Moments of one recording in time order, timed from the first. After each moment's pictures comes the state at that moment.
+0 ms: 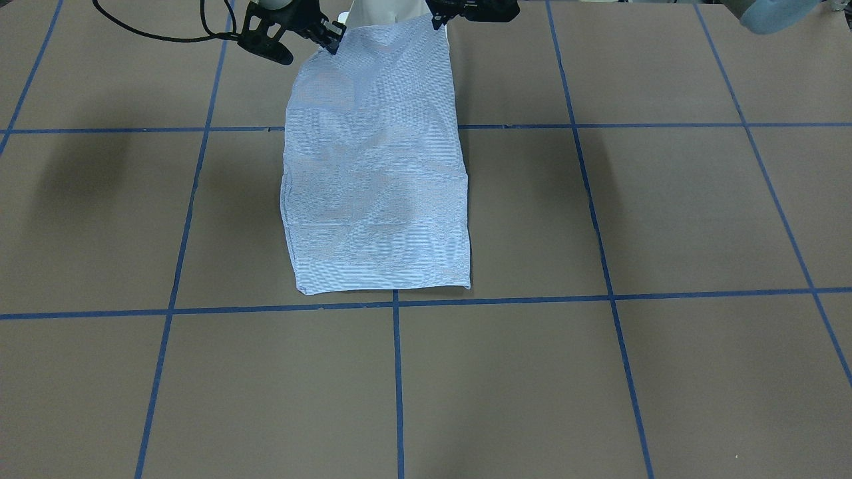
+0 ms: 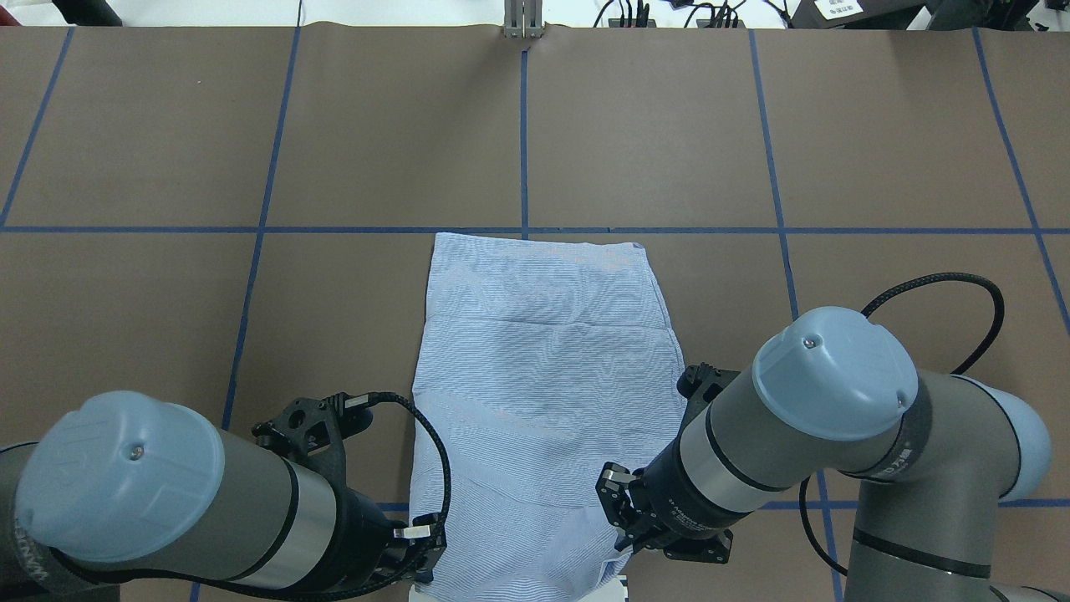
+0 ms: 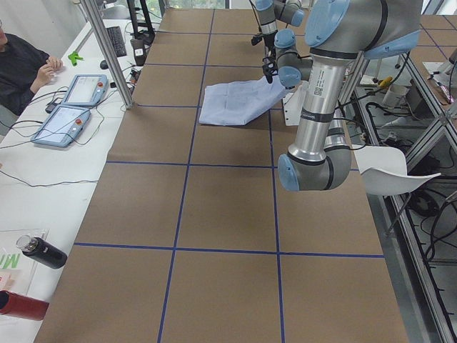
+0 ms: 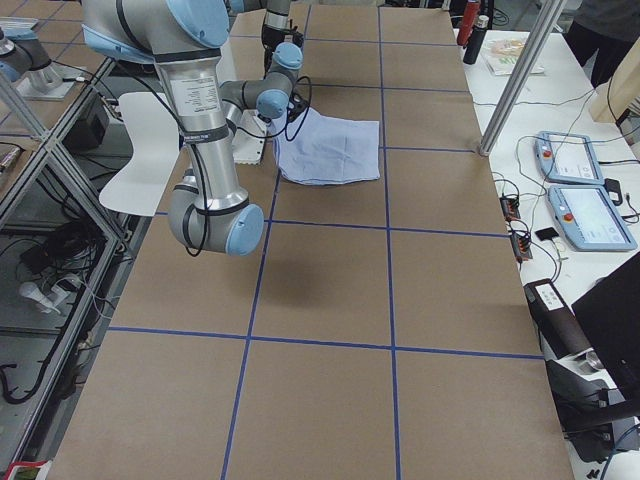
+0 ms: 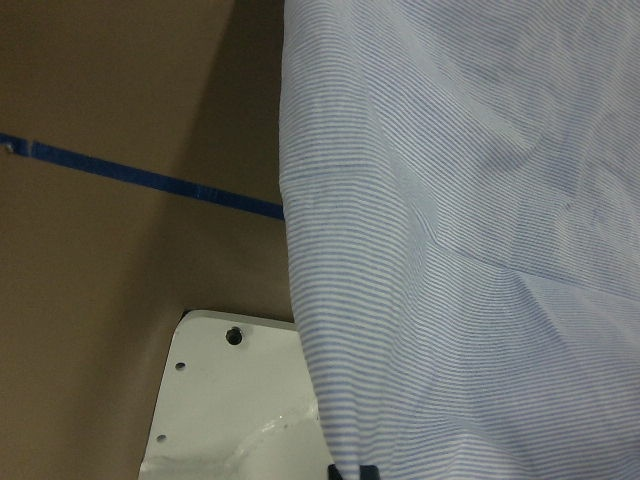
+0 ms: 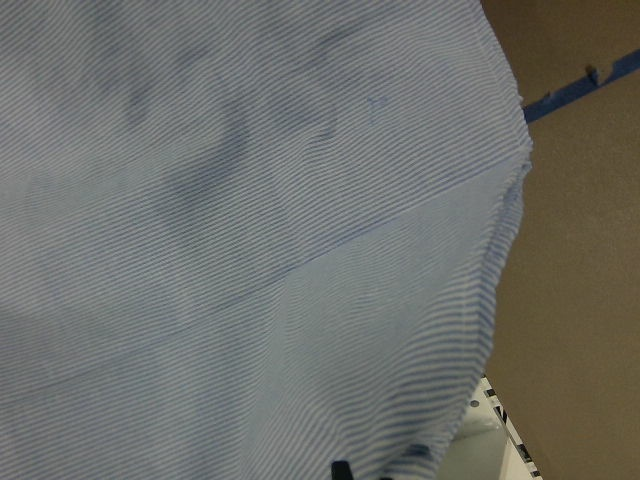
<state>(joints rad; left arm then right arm) -0.23 -1.97 -2.30 -1.56 -1.97 -1.77 0.36 -1.22 2.21 -1.56 2.19 1.93</state>
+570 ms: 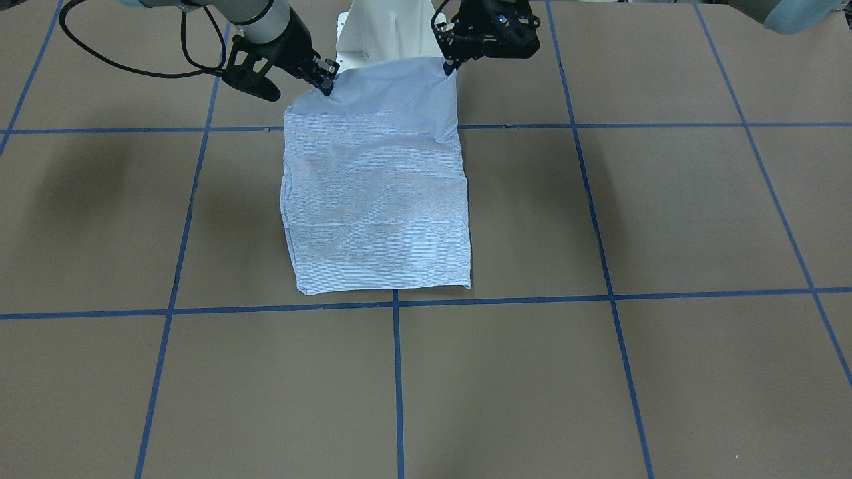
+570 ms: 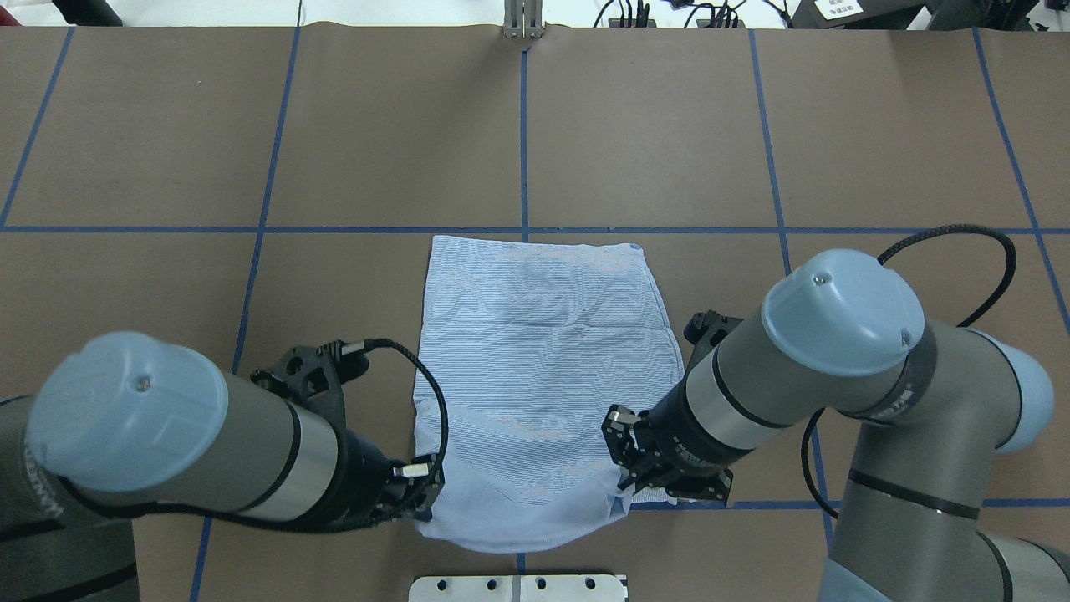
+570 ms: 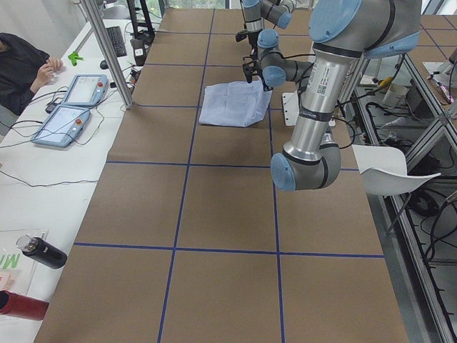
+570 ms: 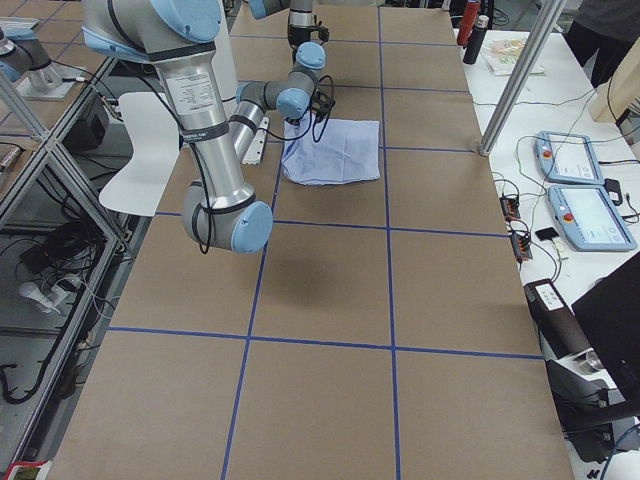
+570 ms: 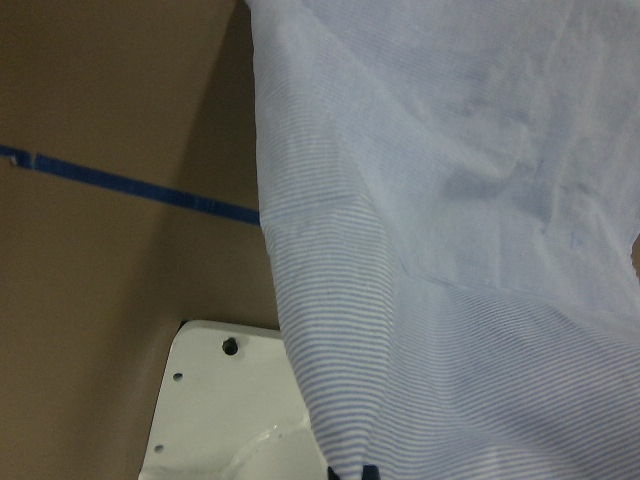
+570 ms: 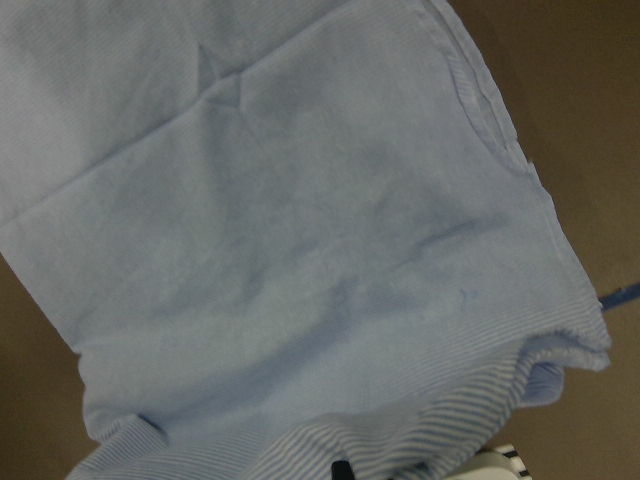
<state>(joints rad) -0.44 -2.00 -2.18 -1.61 -1.98 -1.65 0.53 -1.15 2.09 -1.56 2.19 1.80</state>
